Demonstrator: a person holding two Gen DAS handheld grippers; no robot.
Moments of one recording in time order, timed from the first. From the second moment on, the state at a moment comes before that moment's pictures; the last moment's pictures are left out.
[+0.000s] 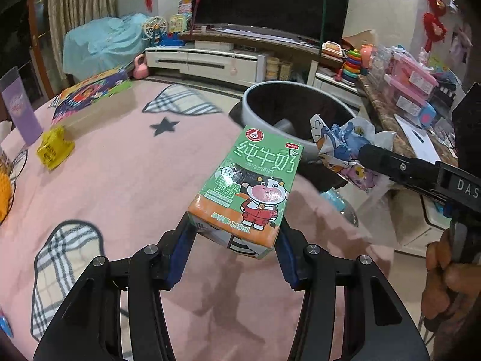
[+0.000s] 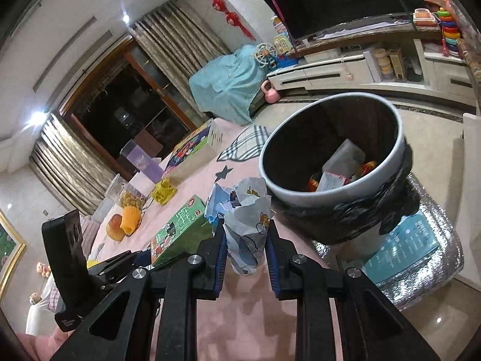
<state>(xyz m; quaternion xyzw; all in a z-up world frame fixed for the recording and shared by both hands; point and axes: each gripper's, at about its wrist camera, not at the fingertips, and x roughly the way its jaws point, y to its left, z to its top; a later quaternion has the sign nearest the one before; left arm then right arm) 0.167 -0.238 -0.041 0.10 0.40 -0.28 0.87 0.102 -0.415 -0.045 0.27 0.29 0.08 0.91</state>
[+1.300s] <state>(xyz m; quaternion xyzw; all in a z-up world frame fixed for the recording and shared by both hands) 0.241 -0.347 -0.026 0.14 0.40 -0.31 0.85 0.164 -0.499 -0.029 0.25 0.29 0.00 0.92</state>
